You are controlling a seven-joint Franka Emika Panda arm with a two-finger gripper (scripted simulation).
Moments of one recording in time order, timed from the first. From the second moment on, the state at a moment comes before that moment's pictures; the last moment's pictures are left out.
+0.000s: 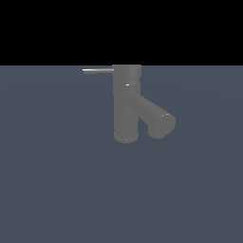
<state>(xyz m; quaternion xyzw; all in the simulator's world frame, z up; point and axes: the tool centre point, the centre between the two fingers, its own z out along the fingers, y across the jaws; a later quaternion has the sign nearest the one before) -0.252 -0.003 0.473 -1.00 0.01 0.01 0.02</state>
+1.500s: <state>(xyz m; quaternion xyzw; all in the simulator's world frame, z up) -0.149 0.018 0.448 -0.98 0.21 0.01 0.01</state>
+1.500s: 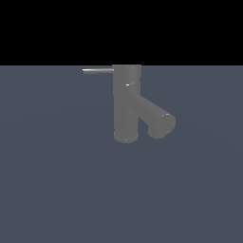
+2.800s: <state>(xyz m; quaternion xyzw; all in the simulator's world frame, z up) -0.009 0.071 0.353 -0.88 0.47 0.01 0.00</state>
